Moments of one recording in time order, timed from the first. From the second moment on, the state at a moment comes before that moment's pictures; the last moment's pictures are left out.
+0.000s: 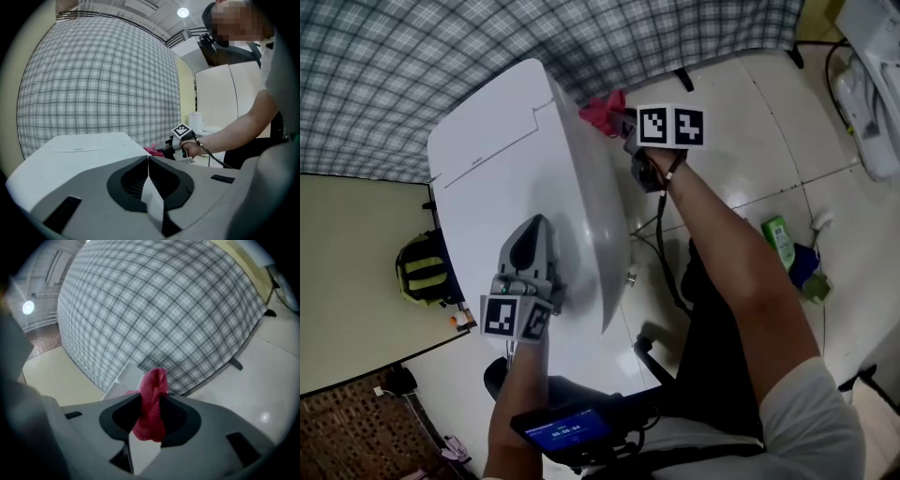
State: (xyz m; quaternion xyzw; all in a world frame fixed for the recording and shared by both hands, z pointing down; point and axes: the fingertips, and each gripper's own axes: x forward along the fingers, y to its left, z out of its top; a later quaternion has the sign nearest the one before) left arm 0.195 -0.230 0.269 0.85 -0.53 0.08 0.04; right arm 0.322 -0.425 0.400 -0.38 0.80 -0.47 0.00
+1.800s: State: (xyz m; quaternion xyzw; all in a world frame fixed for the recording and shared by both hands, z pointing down) left arm 0.213 -0.267 0.291 0.83 -0.52 0.21 0.04; right arm 0.246 -0.467 0.417 -0.25 0.86 -0.44 -0.08
